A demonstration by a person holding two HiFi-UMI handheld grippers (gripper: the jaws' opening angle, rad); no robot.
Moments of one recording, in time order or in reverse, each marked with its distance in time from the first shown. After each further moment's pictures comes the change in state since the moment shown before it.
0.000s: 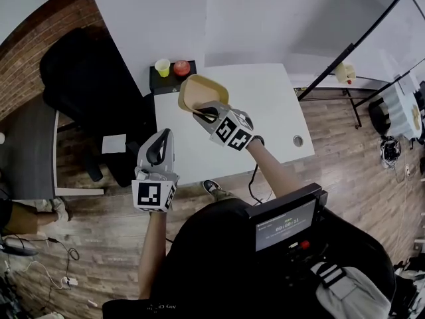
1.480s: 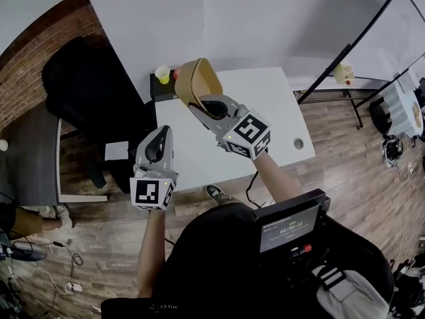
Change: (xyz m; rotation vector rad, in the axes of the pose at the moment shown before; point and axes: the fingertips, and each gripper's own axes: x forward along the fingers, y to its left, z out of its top) left arm 0.014 0.005 0.026 0.020 -0.044 -0.022; right arm -0.084 -0.025 0.115 0.277 -0.457 -0.041
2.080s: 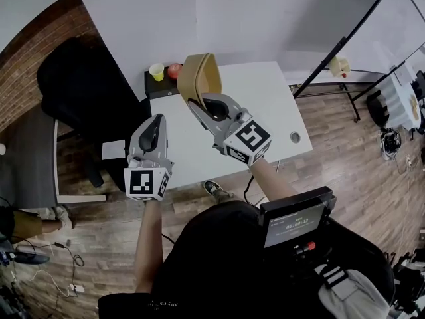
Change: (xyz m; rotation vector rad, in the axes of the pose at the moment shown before) left arm 0.015 0.004 0.012 0.009 -0.031 0.003; right arm -0.025 0.004 0.020 0.038 -0.149 -0.104
